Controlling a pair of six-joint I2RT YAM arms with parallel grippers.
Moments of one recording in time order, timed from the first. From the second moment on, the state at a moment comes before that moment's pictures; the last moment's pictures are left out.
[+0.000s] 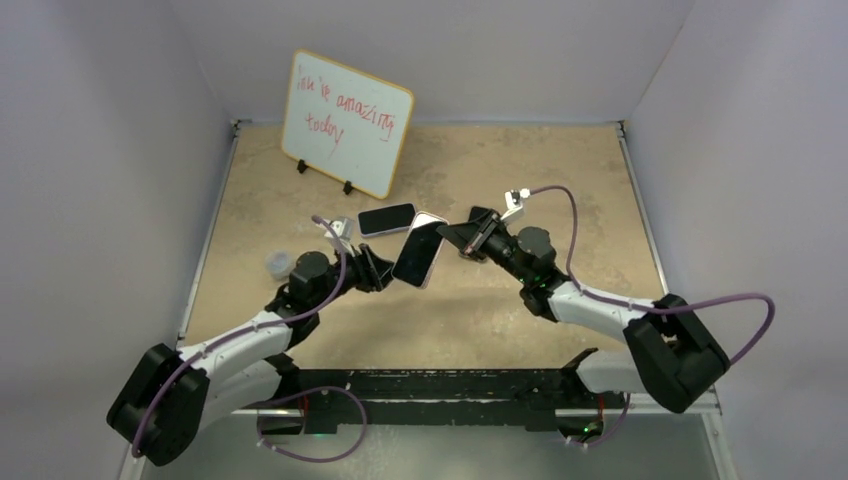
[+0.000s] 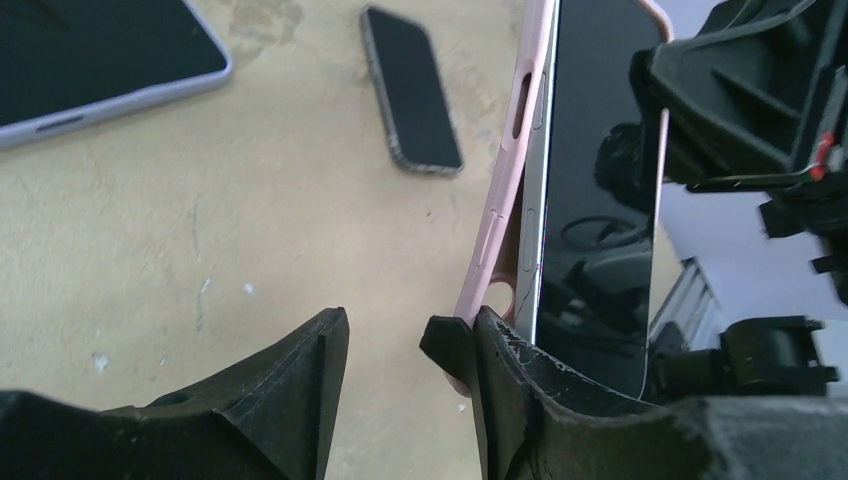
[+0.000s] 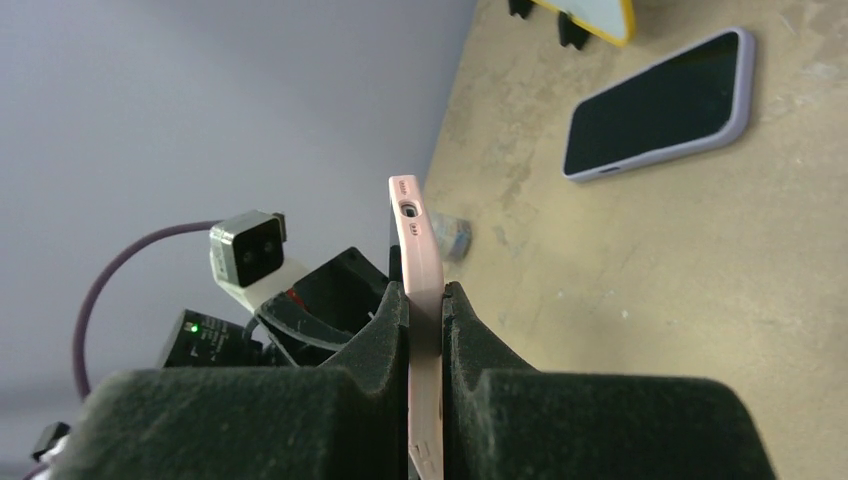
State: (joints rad) left arm -0.56 0.98 0.26 0.55 0.23 -0.67; right arm 0.61 1.27 0.45 0.79 -0.21 1.12
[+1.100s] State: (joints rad) left arm -0.58 1.20 0.25 0.40 0.25 -0.73; right arm 0.61 1.80 0.55 0.77 -0.33 0.96
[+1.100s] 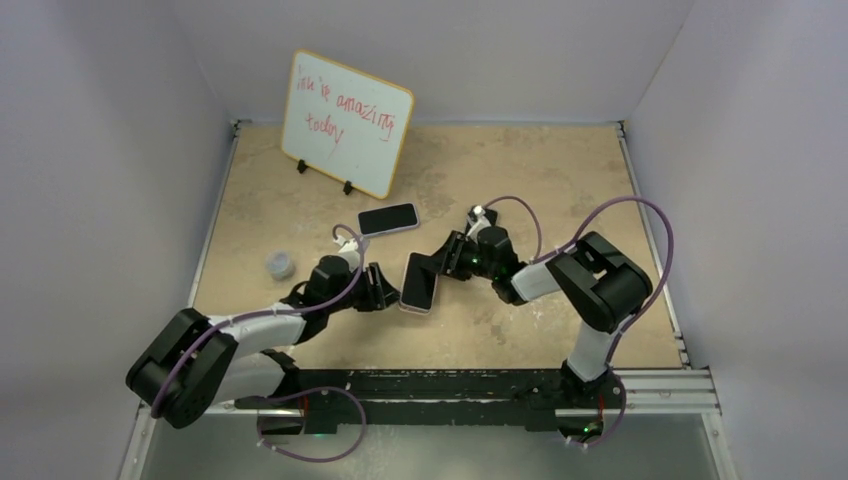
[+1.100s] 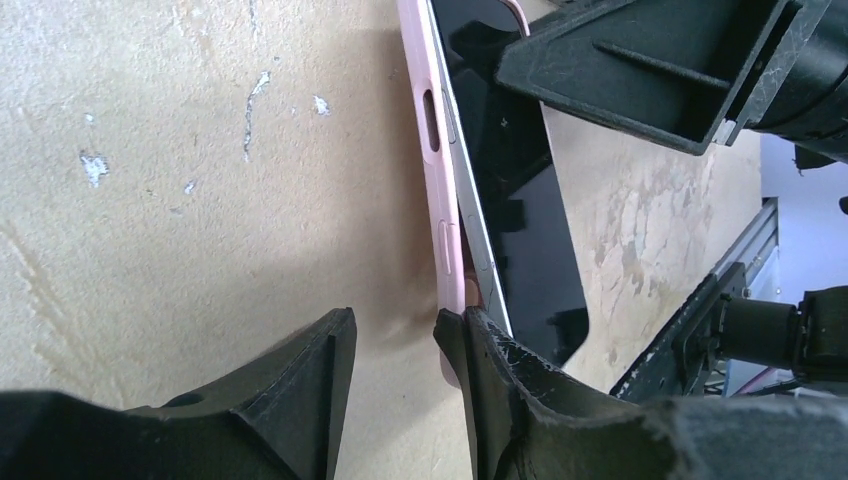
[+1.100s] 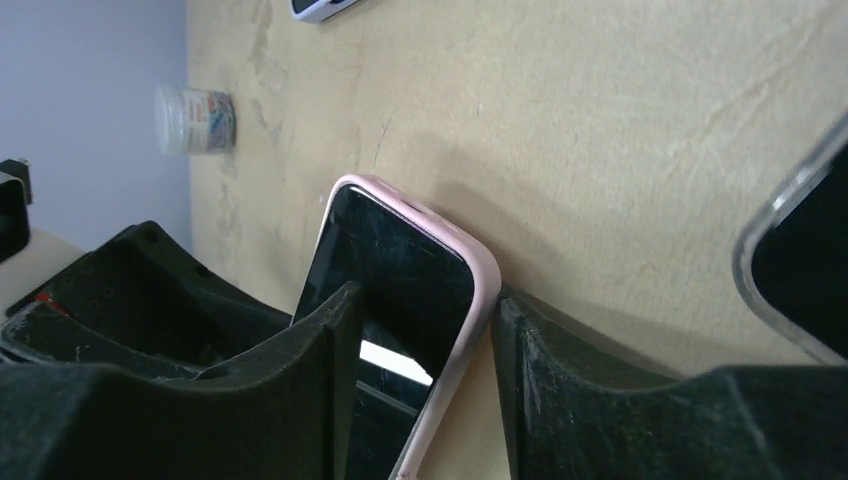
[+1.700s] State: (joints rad) left arm -0.58 1.20 0.28 0.41 0.24 -0.74; right arm 0.74 1.50 0.64 0.24 -0.13 0.39
